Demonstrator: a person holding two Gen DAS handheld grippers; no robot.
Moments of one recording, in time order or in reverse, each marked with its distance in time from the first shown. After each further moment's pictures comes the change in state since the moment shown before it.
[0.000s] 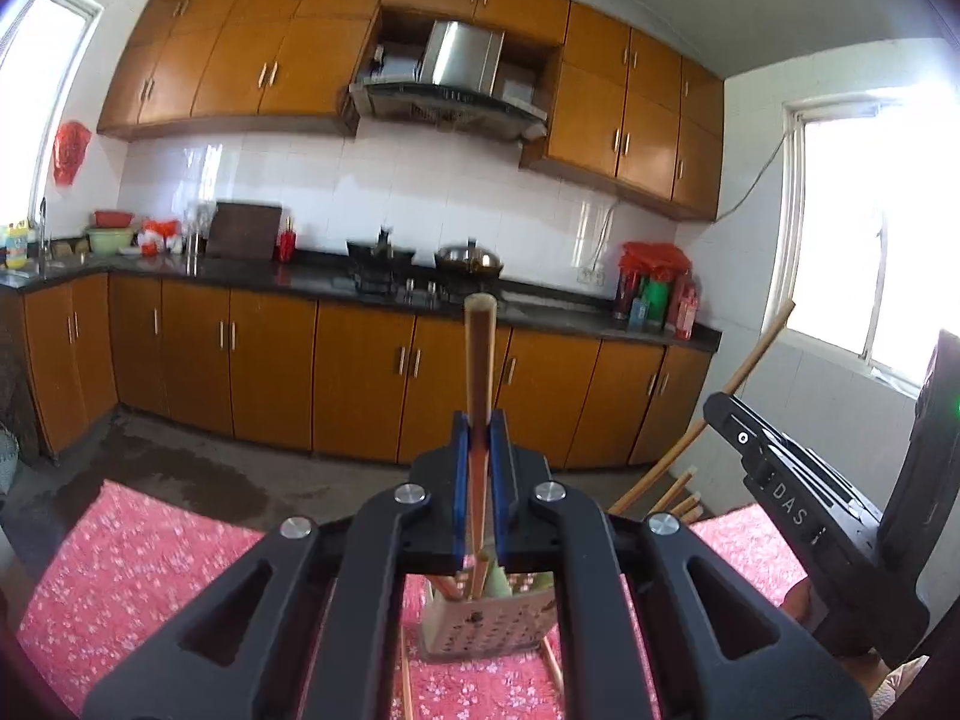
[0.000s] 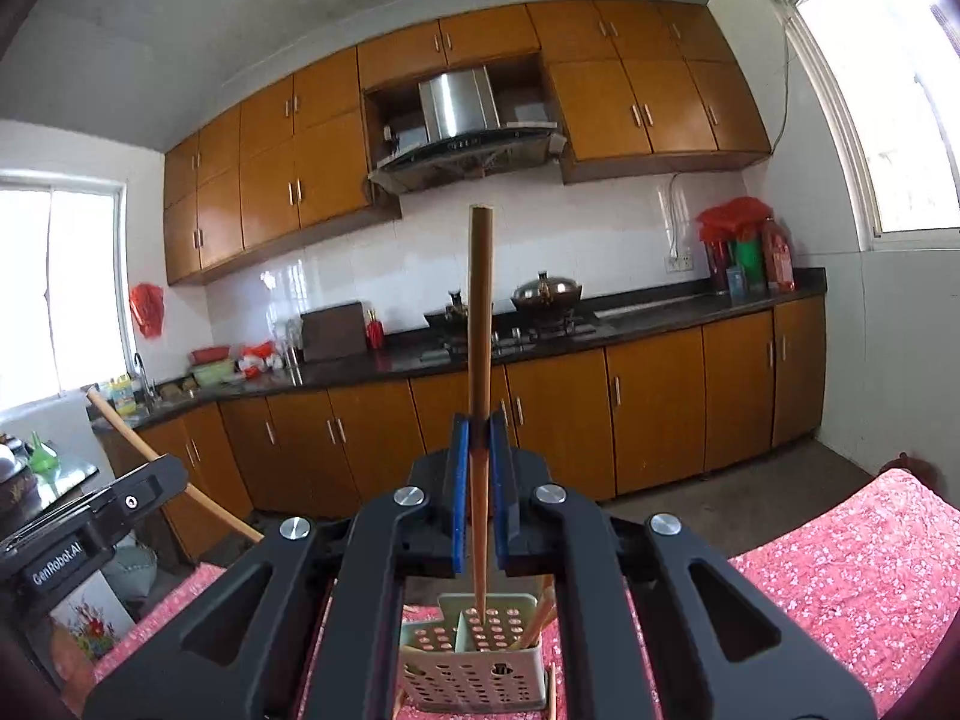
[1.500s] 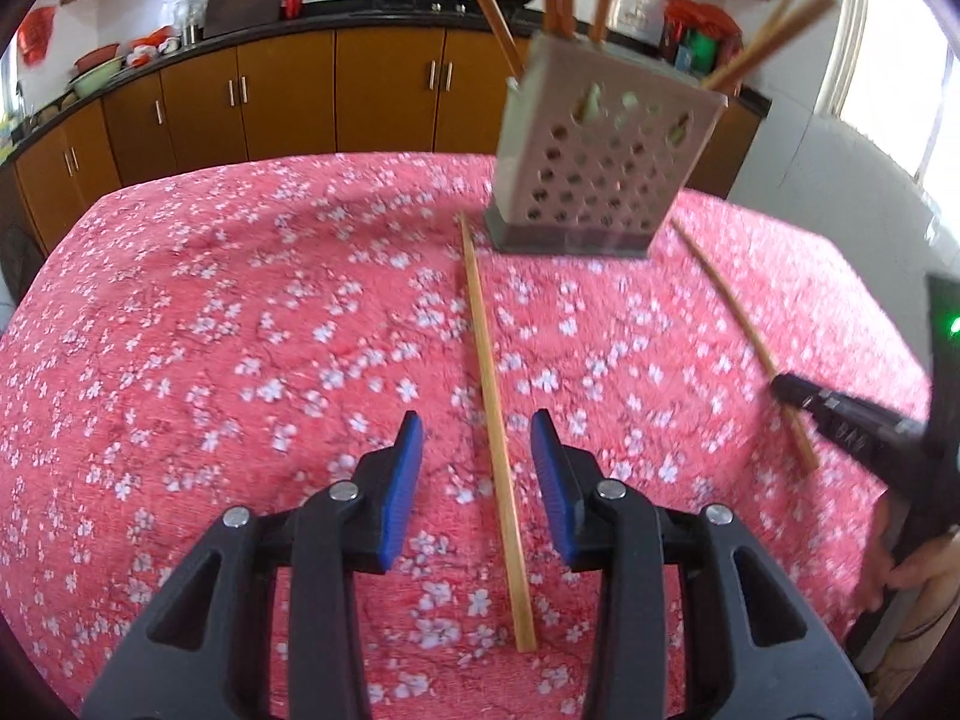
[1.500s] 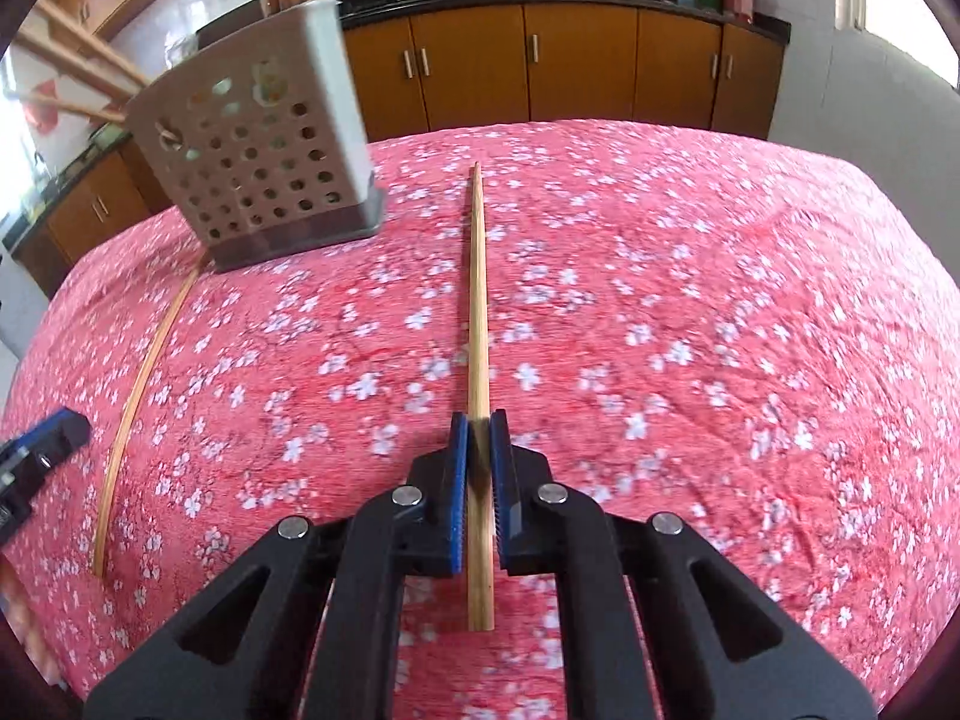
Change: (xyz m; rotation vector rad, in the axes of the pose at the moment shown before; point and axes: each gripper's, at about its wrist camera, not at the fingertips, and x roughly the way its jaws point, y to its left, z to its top) left arm 0.021 0.051 -0.241 0.044 0.602 0.079; right arm -0.007 -0.077 -0.219 0.031 0.747 -0.193
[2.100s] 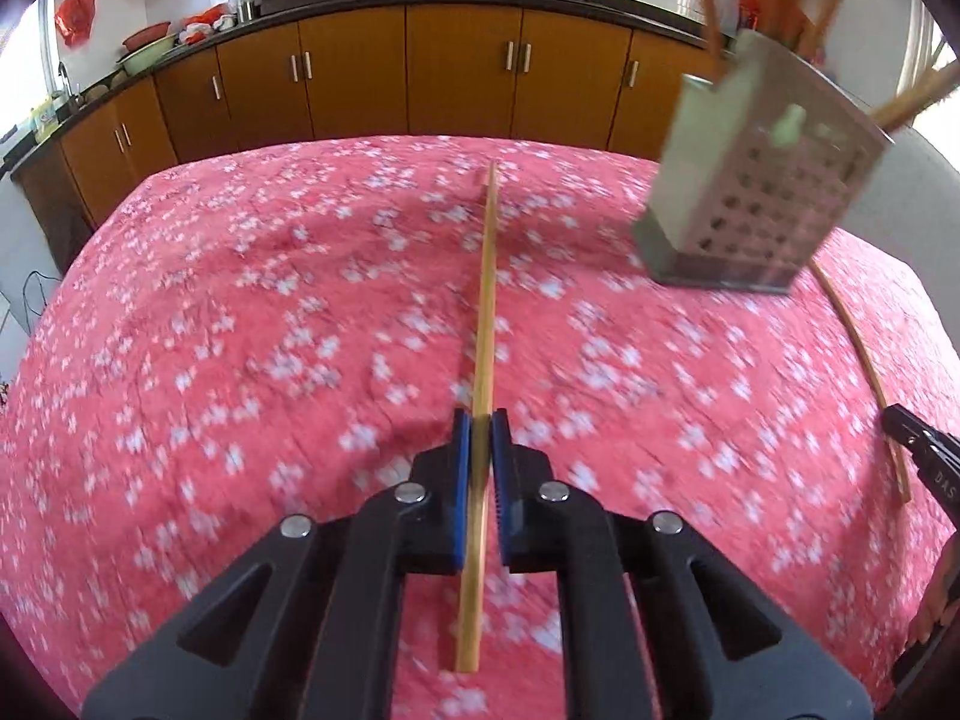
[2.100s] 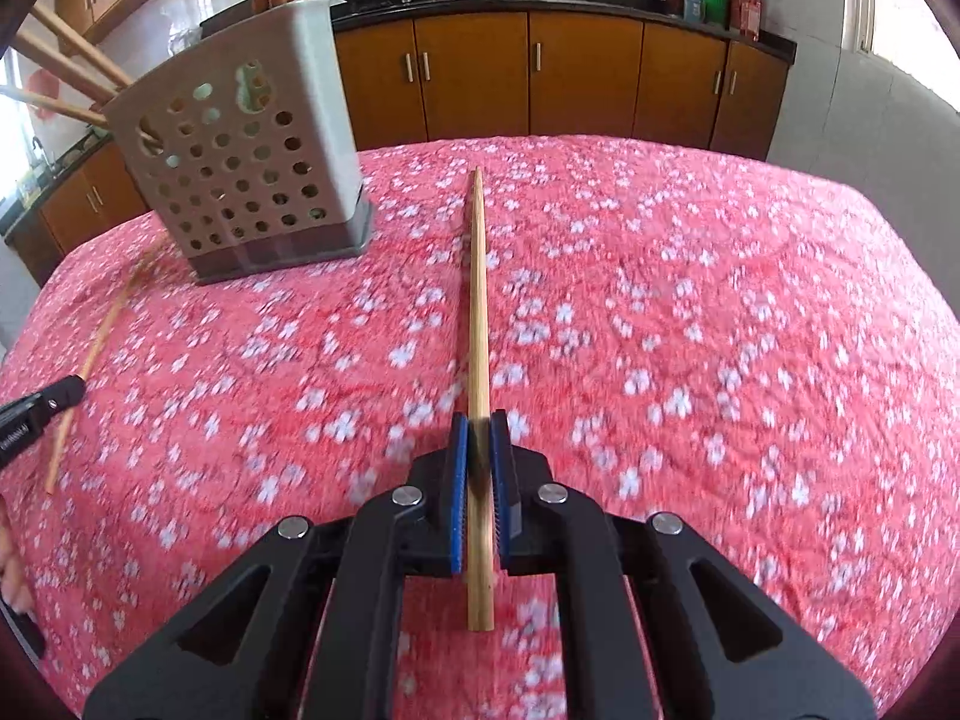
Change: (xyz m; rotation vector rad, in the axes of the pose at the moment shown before) left arm 0.035 0.058 0.033 -0.075 0.040 0.149; right arm 0.025 0.011 0.025 -0.054 -0.028 -0.049
